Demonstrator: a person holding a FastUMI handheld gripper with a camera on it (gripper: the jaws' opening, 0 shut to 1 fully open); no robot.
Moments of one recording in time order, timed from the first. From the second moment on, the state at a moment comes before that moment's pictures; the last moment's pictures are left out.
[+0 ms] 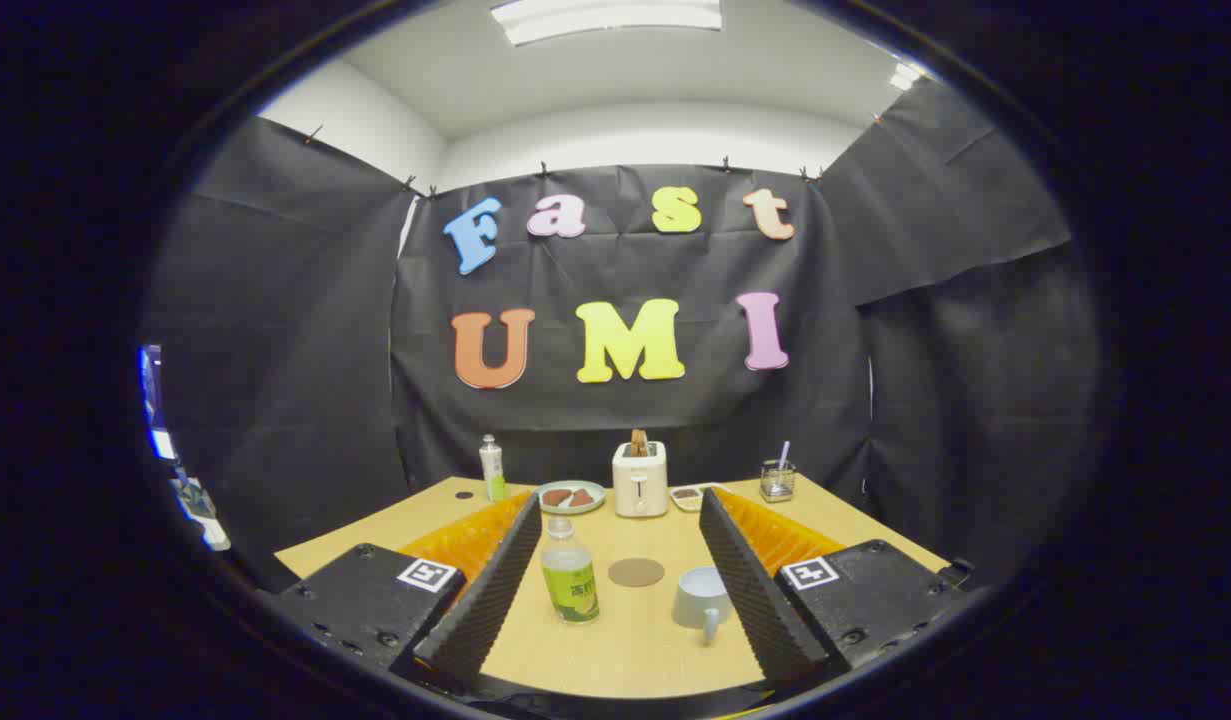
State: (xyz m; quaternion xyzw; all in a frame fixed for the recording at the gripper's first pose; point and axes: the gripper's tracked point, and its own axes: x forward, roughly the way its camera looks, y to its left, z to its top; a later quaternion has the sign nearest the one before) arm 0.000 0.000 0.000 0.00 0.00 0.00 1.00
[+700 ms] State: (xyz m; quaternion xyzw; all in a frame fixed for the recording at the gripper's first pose) arm 0.001 -0.002 -0.002 0.00 -0.01 0.01 1.00
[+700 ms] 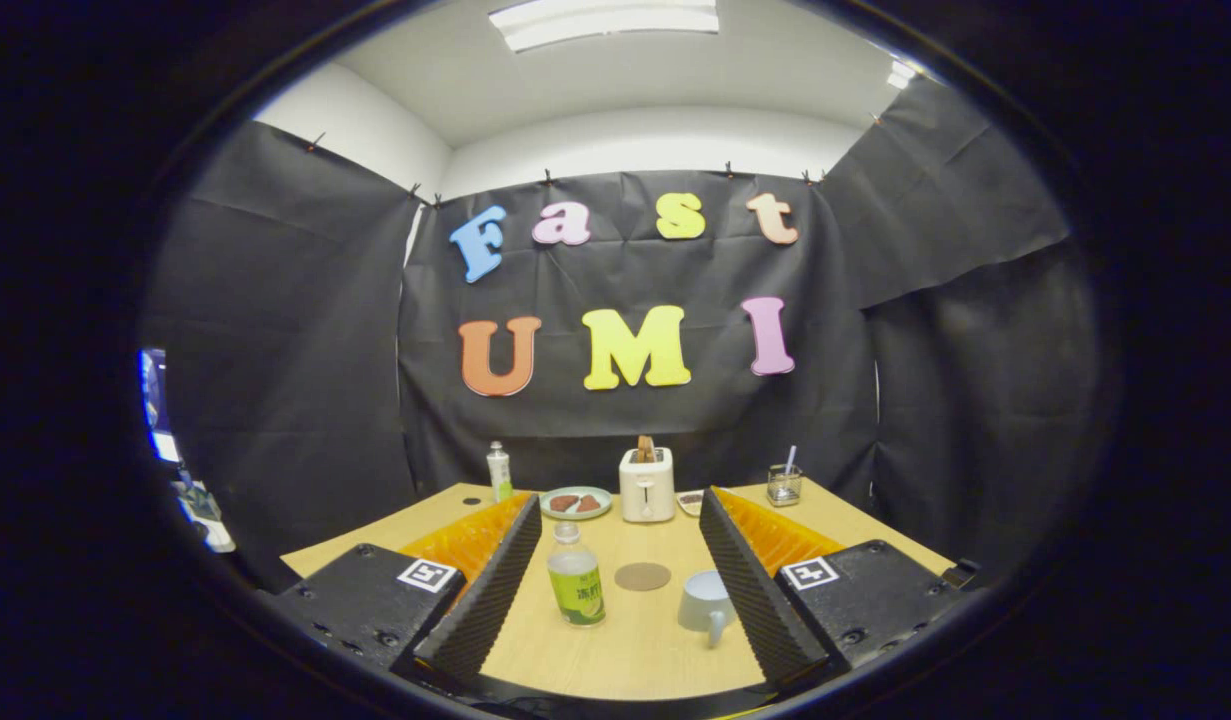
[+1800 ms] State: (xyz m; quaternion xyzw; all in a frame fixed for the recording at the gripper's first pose) arm 0.136 0.054 -0.092 0.04 0.04 0.02 1.00
